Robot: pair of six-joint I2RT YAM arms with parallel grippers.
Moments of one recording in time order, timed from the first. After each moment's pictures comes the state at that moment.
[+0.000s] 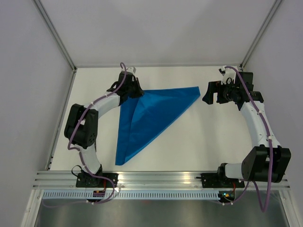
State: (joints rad) left arm -0.39 1.84 1.27 -0.04 0.11 -0.49; right arm -0.09 1.34 1.19 -0.62 -0.47 -0.09
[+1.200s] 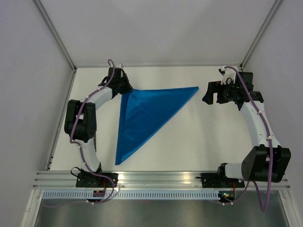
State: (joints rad) left arm -0.22 1.94 1.38 -0.13 0.14 -0.49; right arm -0.09 1.34 1.19 -0.62 -0.47 -0.10
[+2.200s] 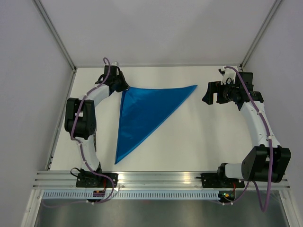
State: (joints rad) left arm -0.16 1.99 1.45 -0.15 0.16 -0.49; right arm -0.09 1.34 1.19 -0.62 -0.47 -0.10
